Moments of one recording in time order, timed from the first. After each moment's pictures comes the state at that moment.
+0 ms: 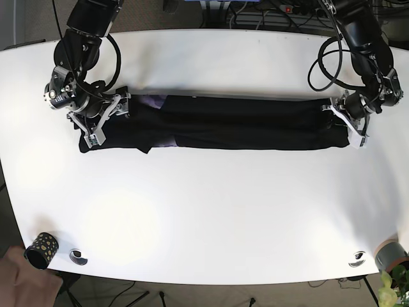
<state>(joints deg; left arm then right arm) -2.2 -13.2 -30.2 72.8 -35.2 -39.9 58.4 -0.6 8.4 26.3 89.6 16.3 39.9 -62.2</state>
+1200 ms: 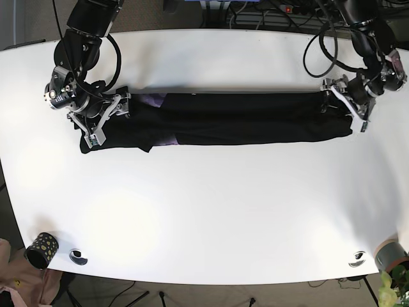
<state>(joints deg) 8.5 -13.2 -31.2 86.6 -38.1 -39.8 60.8 -0.6 8.4 26.3 89.6 16.3 39.9 -62.2</state>
